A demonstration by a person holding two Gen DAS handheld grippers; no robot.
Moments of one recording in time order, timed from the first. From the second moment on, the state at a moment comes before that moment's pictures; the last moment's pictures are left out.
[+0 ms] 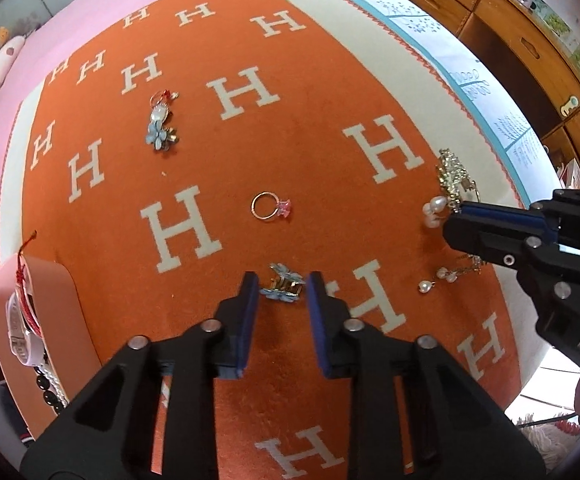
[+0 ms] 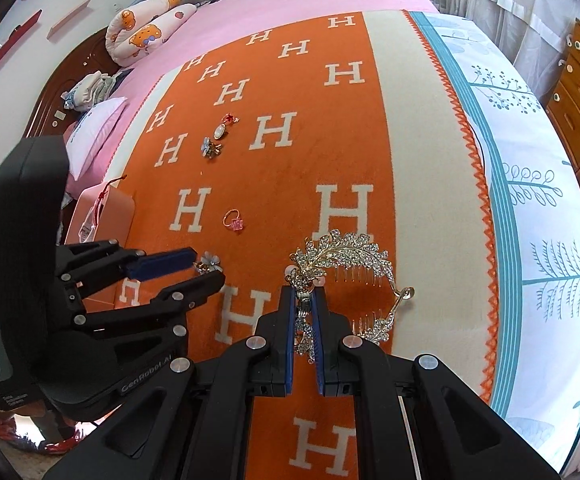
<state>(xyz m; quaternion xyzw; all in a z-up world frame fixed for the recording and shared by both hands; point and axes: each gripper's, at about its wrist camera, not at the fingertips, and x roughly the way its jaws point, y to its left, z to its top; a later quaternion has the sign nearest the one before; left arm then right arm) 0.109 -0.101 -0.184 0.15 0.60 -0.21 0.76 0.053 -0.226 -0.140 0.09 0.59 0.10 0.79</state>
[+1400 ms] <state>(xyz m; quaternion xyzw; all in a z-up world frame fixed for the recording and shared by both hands) 0.052 0.154 -0.057 -0.04 0.53 -0.04 0.85 0.061 0.014 -0.012 0.00 0.51 0.31 0.80</state>
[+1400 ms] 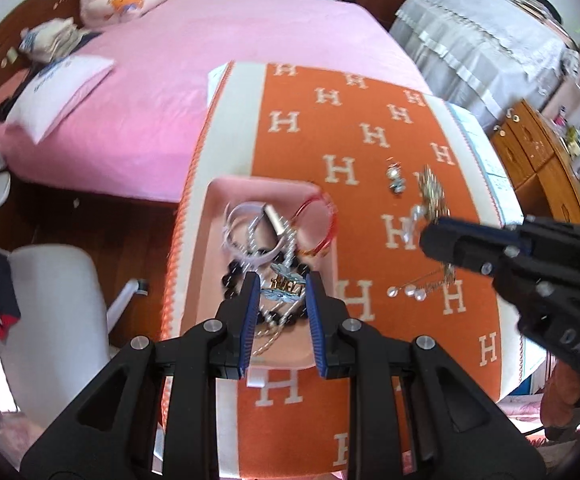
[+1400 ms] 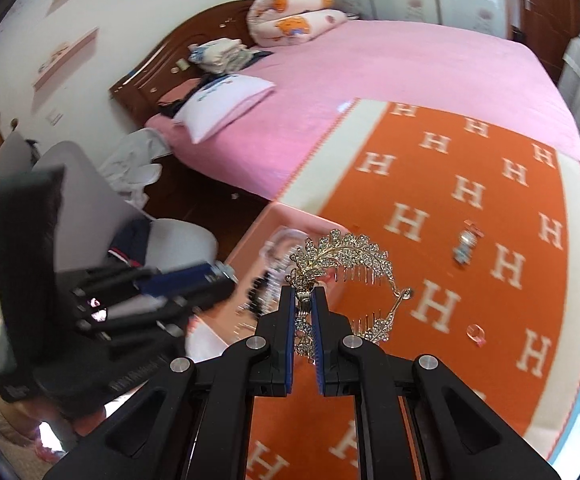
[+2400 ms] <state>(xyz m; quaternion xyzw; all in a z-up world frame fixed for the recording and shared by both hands) 0.050 0.178 -0.124 -0.06 0.57 -0.01 0.82 0.098 0.129 -0.123 -0.05 0.61 0.36 0.70</state>
